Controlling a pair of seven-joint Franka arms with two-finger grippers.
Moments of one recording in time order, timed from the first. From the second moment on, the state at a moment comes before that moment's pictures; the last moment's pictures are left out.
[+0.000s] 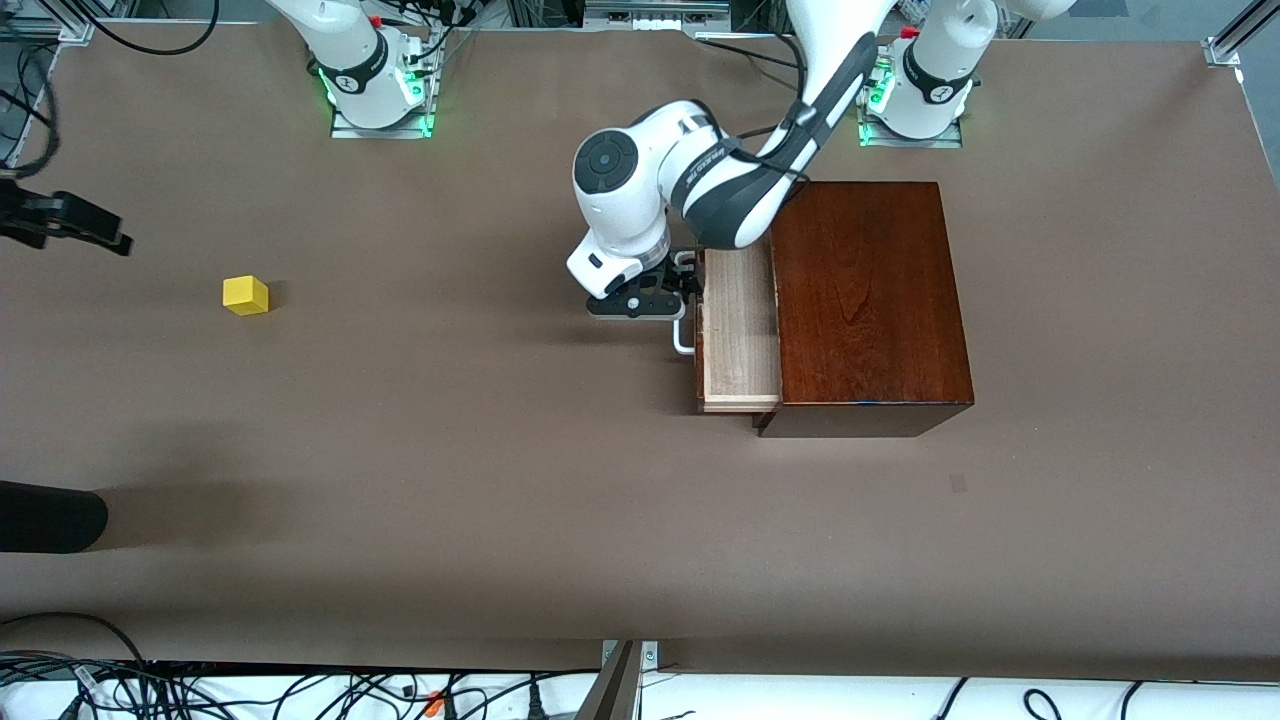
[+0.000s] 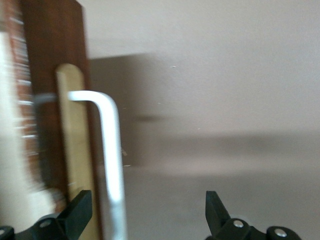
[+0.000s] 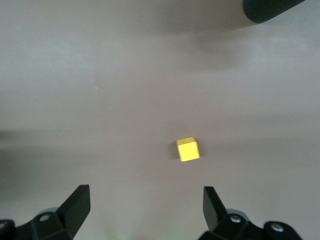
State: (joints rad) left arm -0.74 0.64 -0.12 -1.38 0.15 1.88 -0.86; right arm 0.00 0.03 -0.17 -1.62 -0.01 1.57 -0.12
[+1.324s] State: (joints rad) left arm -0.13 0.32 -0.10 -1.25 -0.02 1.33 -0.19; right arm -0.01 0.07 -0.31 -2.39 -0.01 2.41 -0.42
